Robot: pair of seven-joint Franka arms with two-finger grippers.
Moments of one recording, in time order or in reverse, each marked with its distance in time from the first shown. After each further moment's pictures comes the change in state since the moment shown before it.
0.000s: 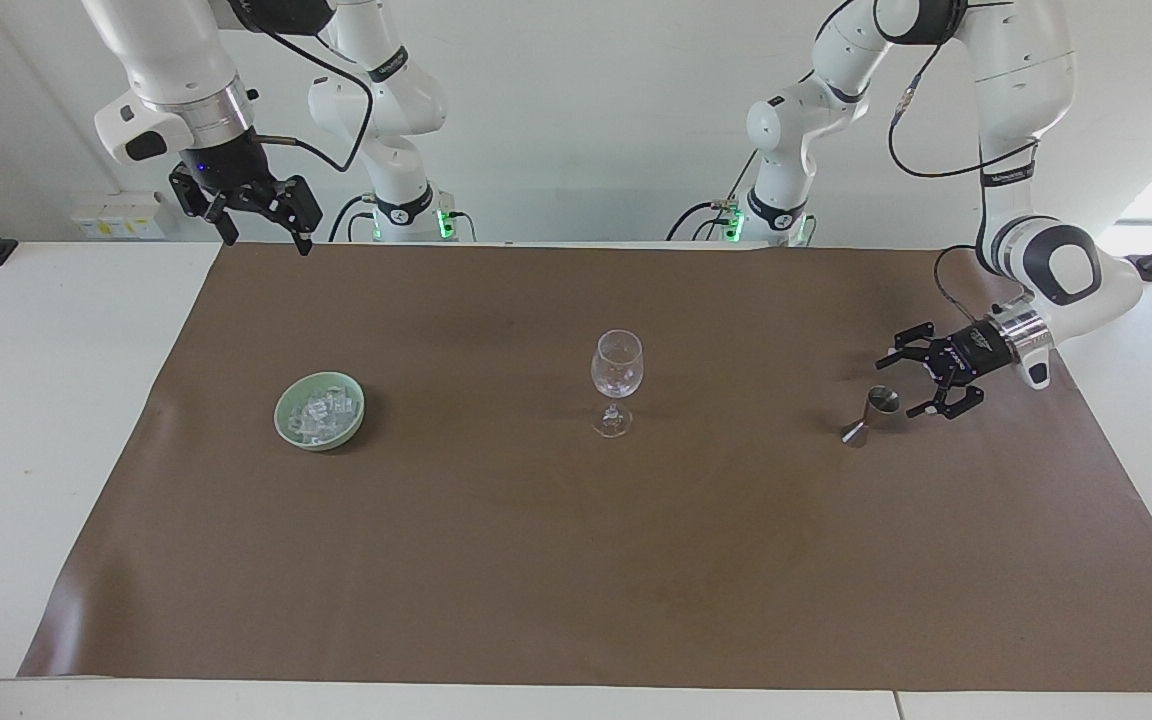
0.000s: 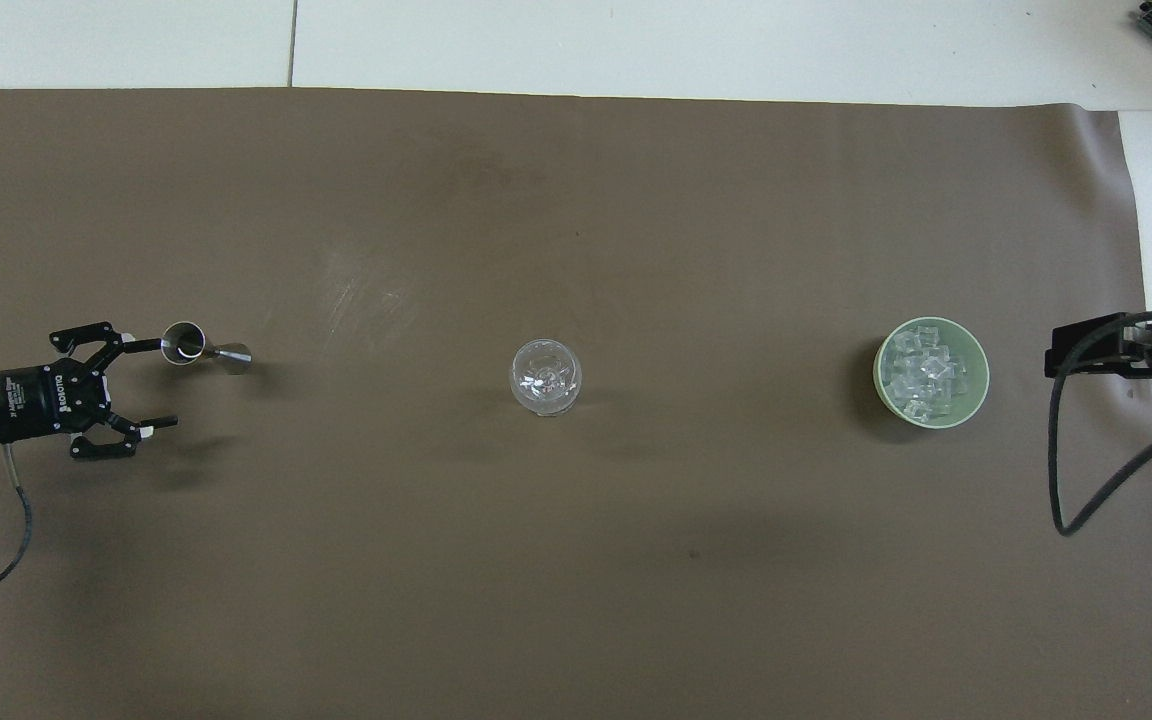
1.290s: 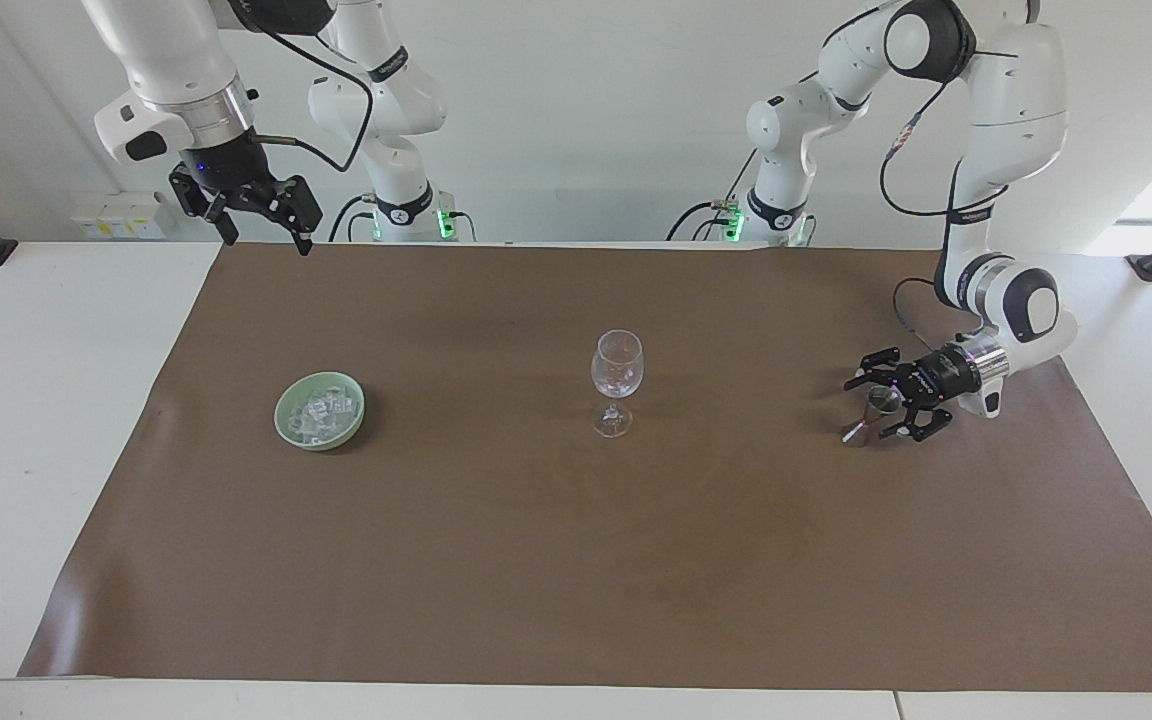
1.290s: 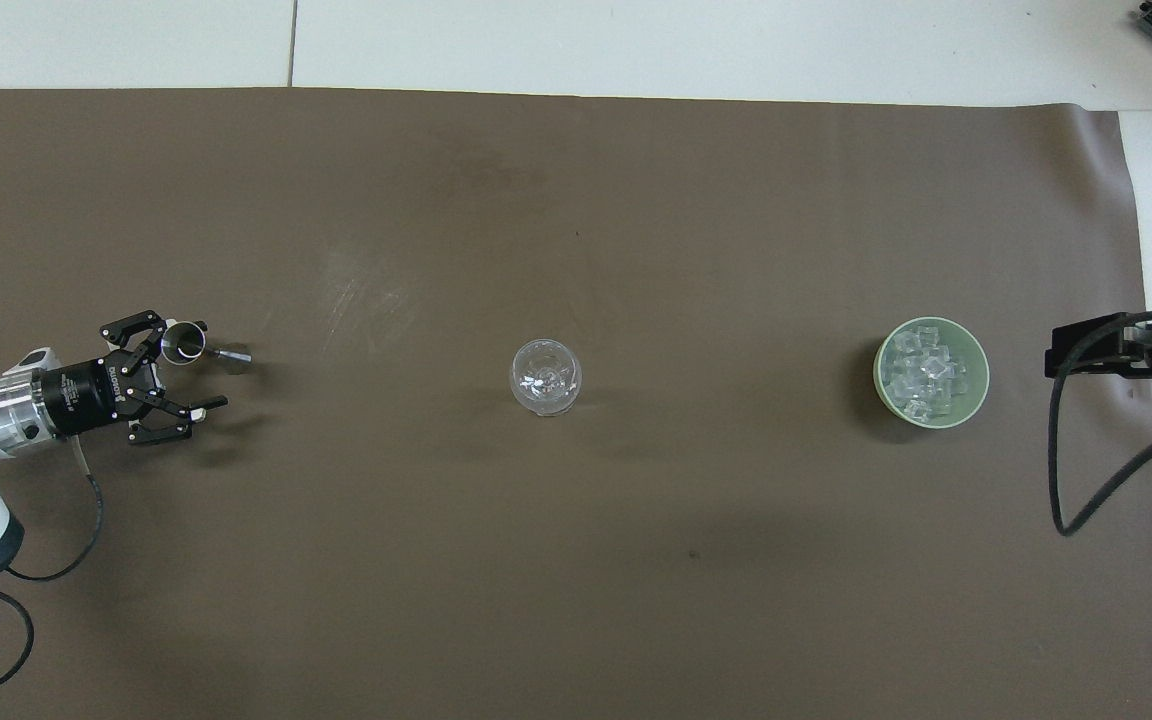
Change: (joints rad) left arm -0.014 0.105 -0.017 0.004 -0.233 -0.122 0.129; right arm 0.000 0.000 0.000 0.000 0.000 0.000 0.000
